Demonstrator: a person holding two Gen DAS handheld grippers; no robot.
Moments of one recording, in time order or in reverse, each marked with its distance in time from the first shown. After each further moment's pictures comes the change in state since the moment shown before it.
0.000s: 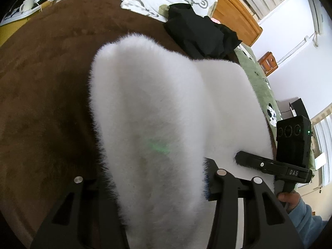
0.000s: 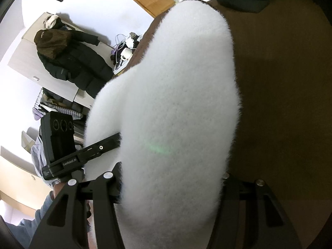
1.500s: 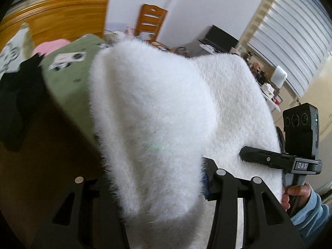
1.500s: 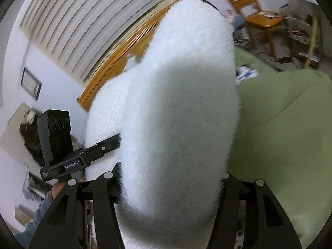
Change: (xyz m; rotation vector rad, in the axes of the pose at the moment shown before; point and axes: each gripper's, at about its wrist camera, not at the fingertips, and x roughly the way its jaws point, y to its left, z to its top) left arm 0.082 -0.600 0.041 0.677 0.179 -0.308; right arm -0.562 -0.150 -0.081 0.315 -0.586 -0.310
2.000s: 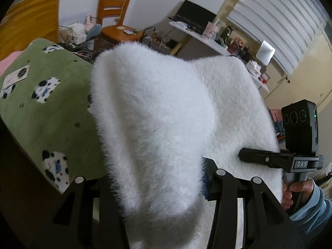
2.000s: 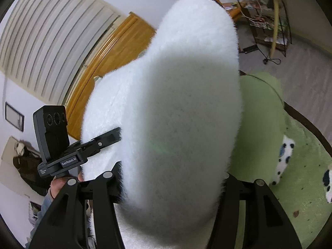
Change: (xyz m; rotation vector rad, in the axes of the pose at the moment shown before) left arm 0.113 -0.085 0.067 0.120 0.164 -0.112; right arm -0.047 -0.118 0.038 0.186 0.008 -0.099
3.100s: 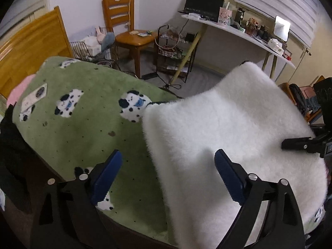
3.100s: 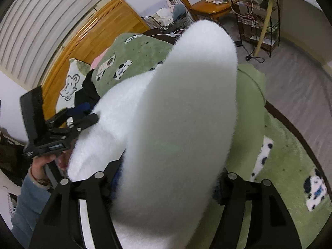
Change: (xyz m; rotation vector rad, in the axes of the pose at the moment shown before) left arm 0.020 0.035 0.002 0.162 -0.014 0.238; right arm 0.013 0.005 -0.014 -0.086 0.072 -0.208
